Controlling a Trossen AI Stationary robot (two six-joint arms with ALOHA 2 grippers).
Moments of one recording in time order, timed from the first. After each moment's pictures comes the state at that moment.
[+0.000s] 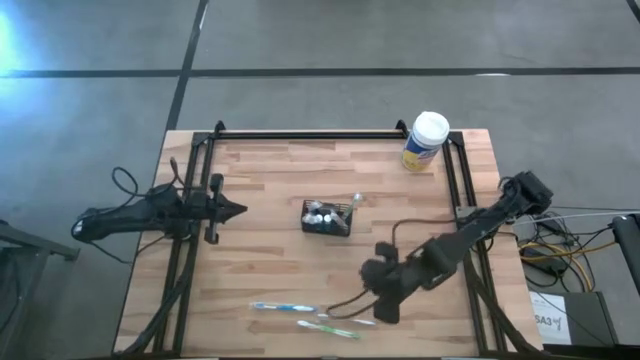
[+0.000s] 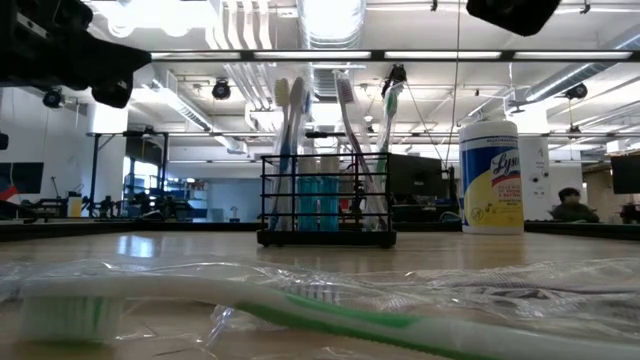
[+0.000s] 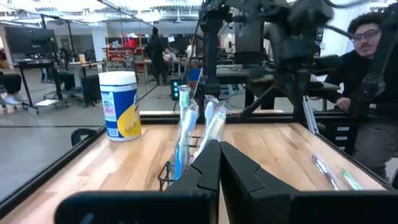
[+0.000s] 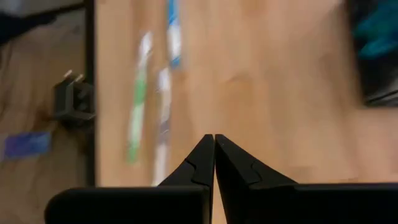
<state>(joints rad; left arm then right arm) 0.06 0.01 0.12 -0.07 0.06 0.00 0.58 1.61 1.30 -0.69 0.22 0.72</state>
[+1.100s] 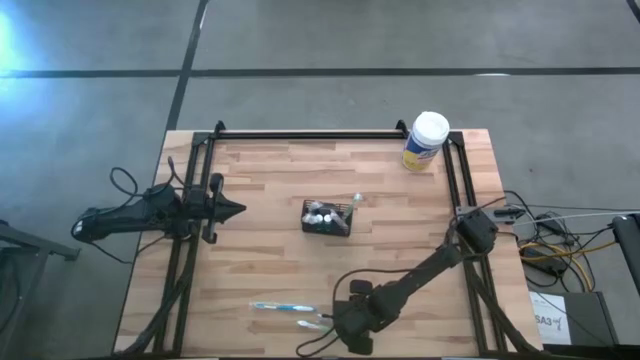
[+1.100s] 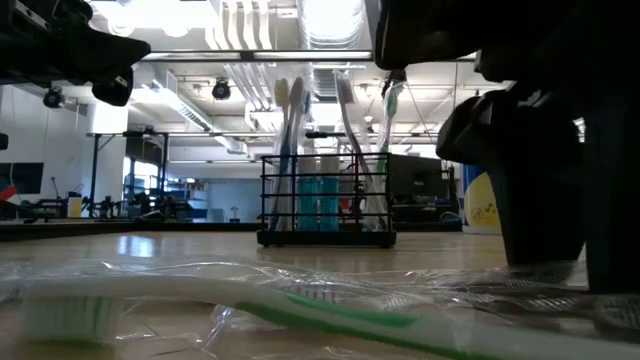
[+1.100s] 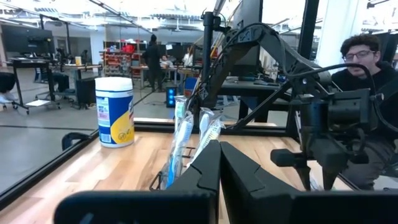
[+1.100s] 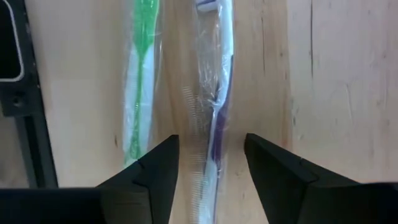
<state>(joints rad) 0.06 0.02 0.12 -0.03 0.07 -0.06 0.60 2.18 1.59 -0.69 0.03 0.74</state>
